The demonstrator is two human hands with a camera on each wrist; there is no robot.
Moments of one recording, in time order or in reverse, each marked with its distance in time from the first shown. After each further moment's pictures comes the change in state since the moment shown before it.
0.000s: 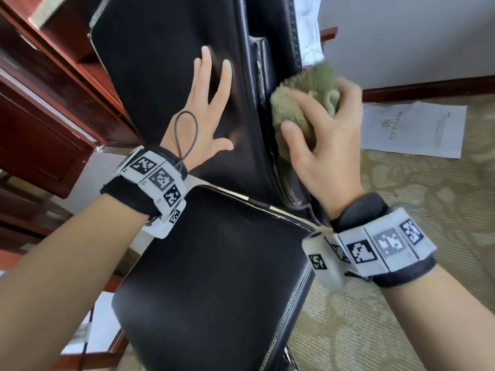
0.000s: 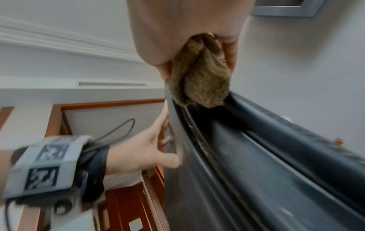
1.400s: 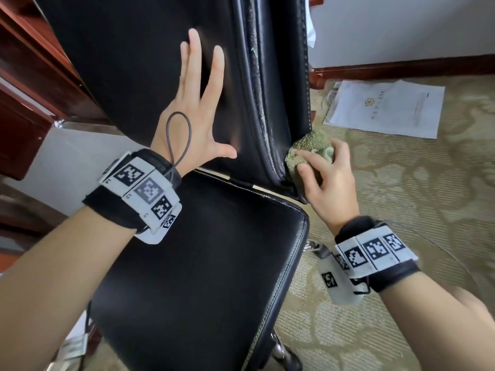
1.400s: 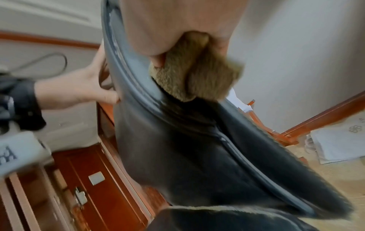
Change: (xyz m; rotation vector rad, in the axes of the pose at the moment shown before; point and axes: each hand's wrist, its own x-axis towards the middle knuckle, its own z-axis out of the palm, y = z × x) left_hand -0.024 0.019 0.043 -0.129 0.011 -0.055; right_hand -0.085 0.091 0.020 -0.098 -0.203 0.198
